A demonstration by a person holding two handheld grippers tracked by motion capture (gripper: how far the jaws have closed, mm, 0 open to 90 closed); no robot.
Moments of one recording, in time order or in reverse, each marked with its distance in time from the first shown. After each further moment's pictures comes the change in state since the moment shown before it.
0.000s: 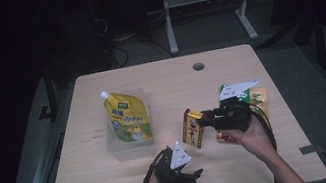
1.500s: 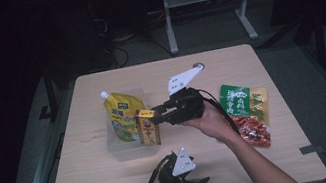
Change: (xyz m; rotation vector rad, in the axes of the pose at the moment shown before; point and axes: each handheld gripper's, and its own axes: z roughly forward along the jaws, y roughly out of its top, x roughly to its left) left arm -0.014 -0.002 0.000 -0.031 -0.096 0.007; right arm 0.043 0.088 0.071 -0.018 0.262 -0.291
